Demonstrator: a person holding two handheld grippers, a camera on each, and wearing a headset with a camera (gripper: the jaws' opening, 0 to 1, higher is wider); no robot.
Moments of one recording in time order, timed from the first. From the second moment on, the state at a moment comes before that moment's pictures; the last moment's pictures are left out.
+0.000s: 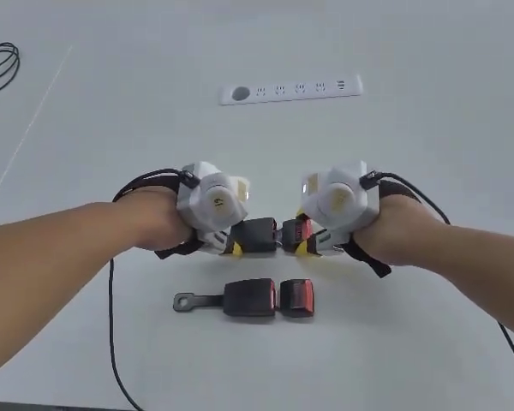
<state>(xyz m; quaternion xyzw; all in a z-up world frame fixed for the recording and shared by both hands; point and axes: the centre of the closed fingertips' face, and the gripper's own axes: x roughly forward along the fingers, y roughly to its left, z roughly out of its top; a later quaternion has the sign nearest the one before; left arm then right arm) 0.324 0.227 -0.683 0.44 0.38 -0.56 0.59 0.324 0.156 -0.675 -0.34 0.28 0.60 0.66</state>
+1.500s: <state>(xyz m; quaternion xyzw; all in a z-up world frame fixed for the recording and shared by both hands) 0.321 0.225 -0.680 0.45 0.39 -0.55 0.59 0.315 0.019 -0.676 -0.38 0.32 0.54 0.67</state>
